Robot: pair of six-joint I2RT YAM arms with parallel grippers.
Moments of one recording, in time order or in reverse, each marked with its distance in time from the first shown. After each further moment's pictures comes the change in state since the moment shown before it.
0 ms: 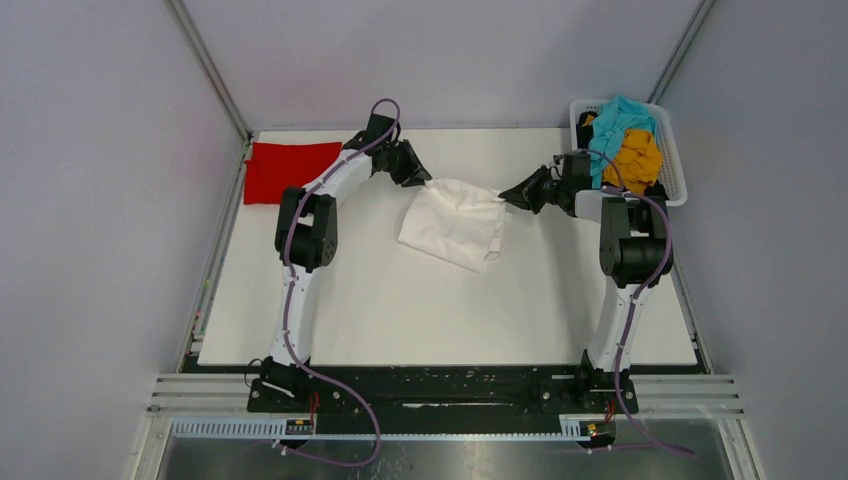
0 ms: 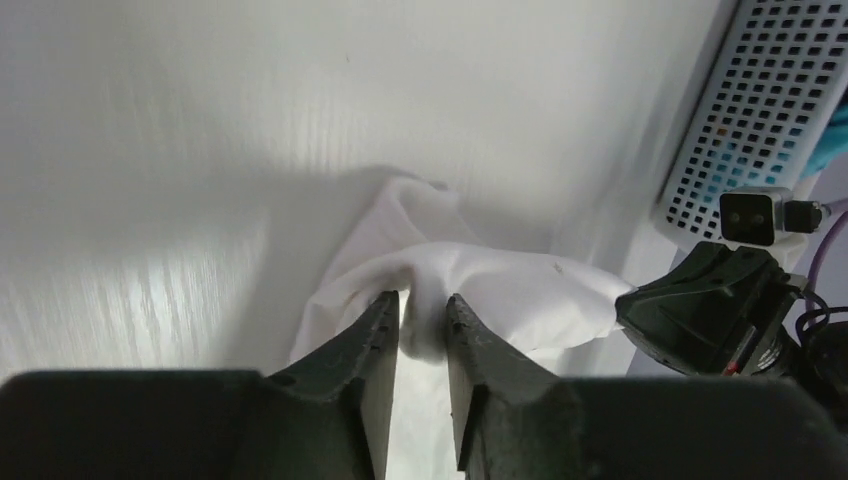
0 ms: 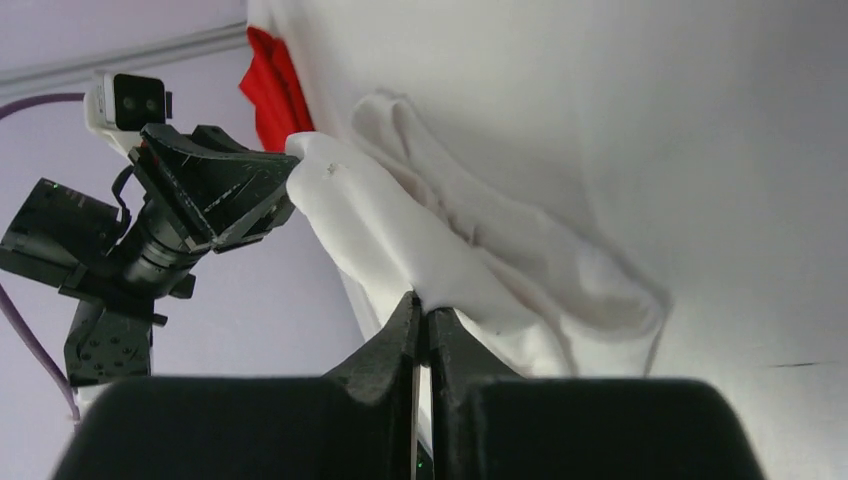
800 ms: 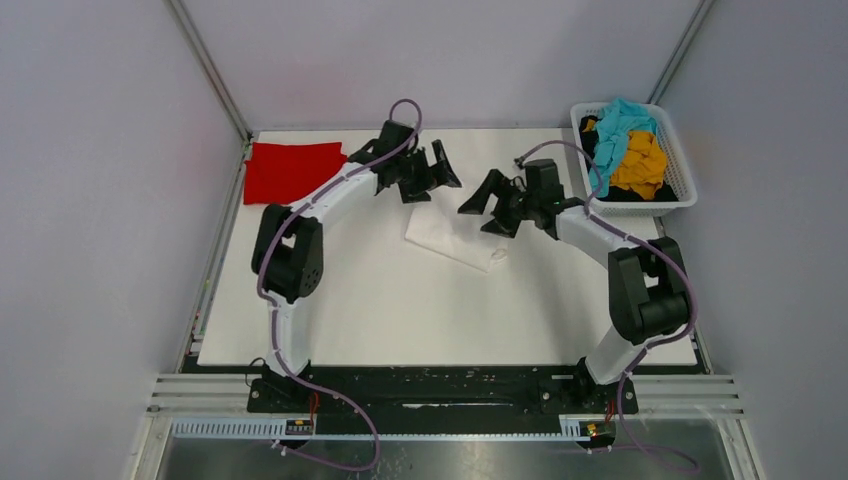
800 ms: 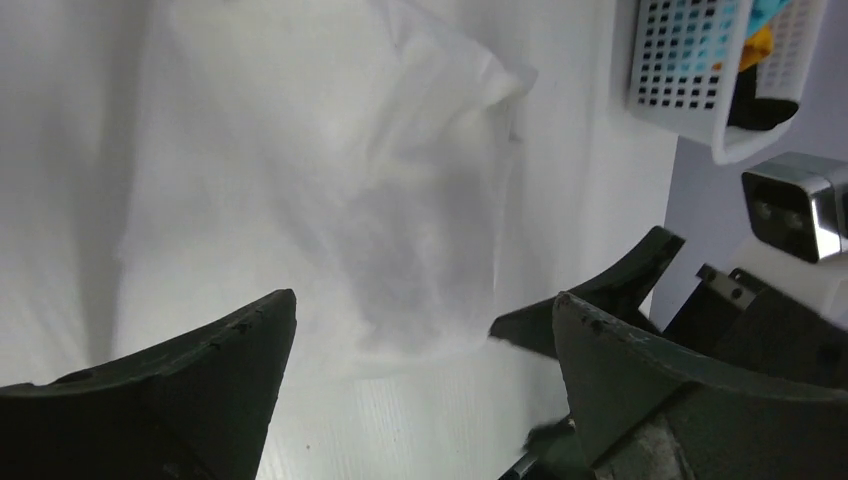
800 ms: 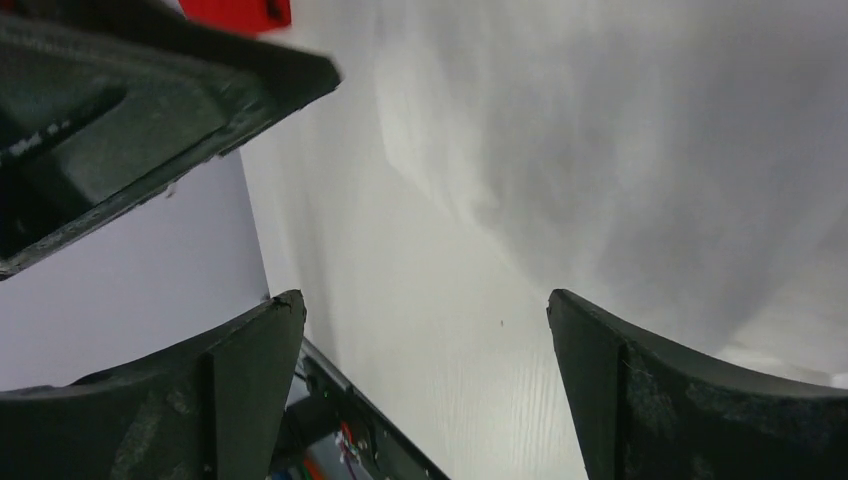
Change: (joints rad) left arm -0.126 -0.347 -0.305 0.051 -0.095 0.064; right arm 0.234 -0.388 -0.154 -0.227 0.257 -0.186
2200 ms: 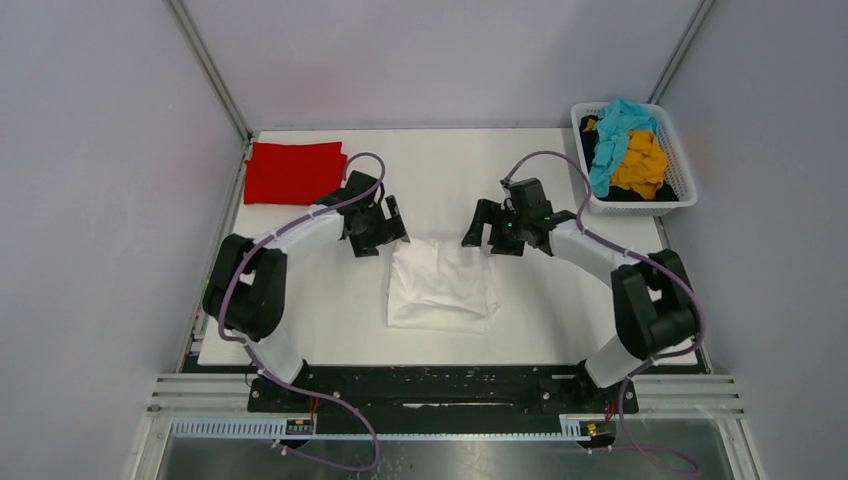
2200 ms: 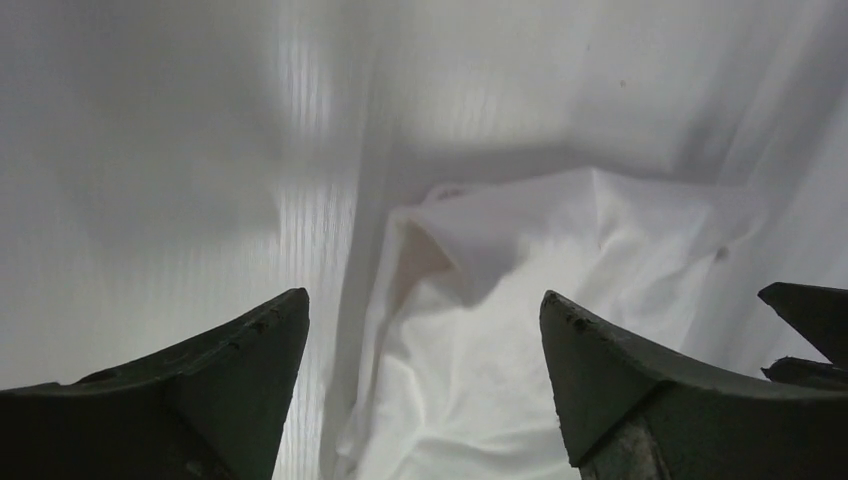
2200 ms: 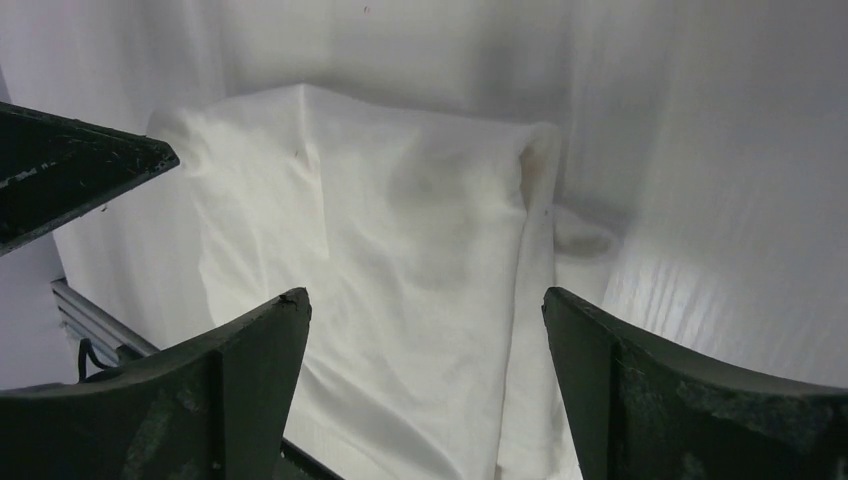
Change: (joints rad) left arm 0.018 -0.371 -0.613 -0.048 -0.232 -0.004; right arm 0.152 -0.130 -0.145 -0.143 0.206 -0.237
